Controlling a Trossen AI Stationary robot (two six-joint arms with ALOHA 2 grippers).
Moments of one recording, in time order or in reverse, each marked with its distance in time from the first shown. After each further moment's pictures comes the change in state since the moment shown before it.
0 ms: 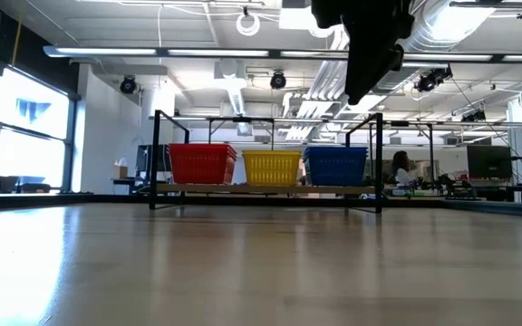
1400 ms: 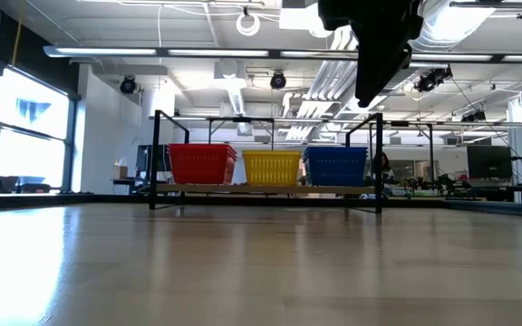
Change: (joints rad) left arm -0.052 0.440 0.000 0.275 0.056 -0.098; right arm 0.019 0.000 0.000 -0.054 0.034 0.023
